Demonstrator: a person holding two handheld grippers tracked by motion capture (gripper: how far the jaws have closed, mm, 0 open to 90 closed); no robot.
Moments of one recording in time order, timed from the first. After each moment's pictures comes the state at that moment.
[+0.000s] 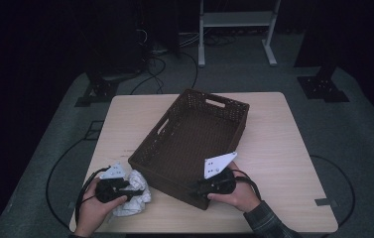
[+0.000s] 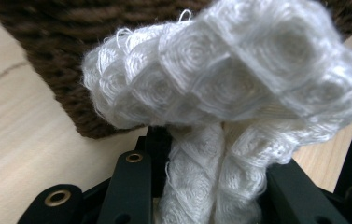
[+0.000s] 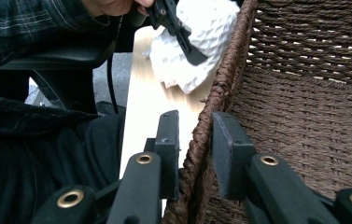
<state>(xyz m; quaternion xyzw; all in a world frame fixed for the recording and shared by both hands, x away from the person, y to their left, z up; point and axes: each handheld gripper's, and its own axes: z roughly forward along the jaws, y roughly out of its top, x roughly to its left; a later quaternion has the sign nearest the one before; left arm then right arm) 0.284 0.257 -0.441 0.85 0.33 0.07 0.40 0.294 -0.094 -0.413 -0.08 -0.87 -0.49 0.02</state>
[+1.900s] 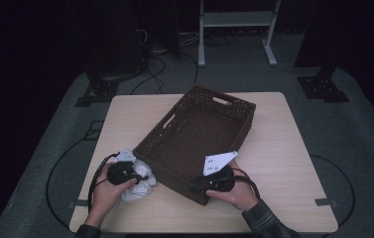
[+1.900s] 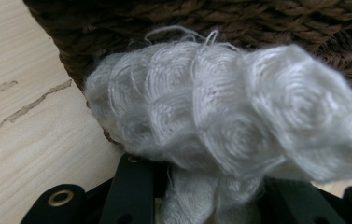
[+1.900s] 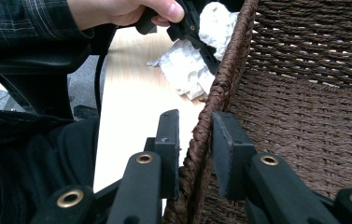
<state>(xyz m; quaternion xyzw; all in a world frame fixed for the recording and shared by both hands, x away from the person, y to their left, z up) 0.337 0.239 -0.457 0.85 0.37 0.08 0.36 0.298 -0.093 -0.414 -0.11 -0.87 -0.49 -0.02</state>
